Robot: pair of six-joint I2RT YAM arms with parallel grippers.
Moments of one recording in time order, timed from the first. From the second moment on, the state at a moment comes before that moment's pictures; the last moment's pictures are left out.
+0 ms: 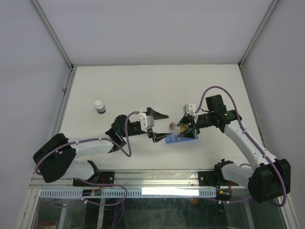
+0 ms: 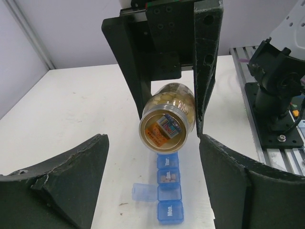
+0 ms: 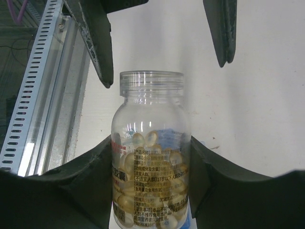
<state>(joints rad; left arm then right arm) -0.88 1.31 0.50 0.96 0.53 0.12 0.32 1.11 0.83 -0.72 -1.13 -0.95</state>
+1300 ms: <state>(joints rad) -0.89 1.42 0.54 1.07 0.50 -0.26 0.31 1.11 0.83 -0.72 -1.13 -0.95</state>
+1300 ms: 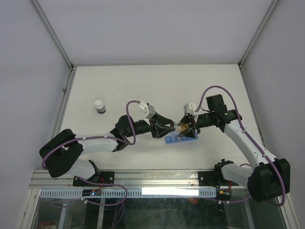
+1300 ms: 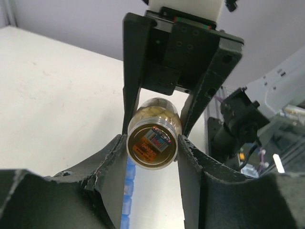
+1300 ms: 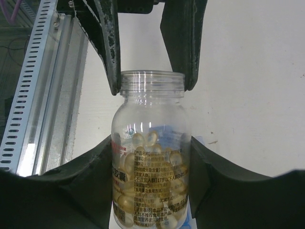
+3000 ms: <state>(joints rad) -0.87 1.38 0.44 1.15 0.48 0.00 0.31 1.13 0.83 -0.72 -1.12 -0.95</state>
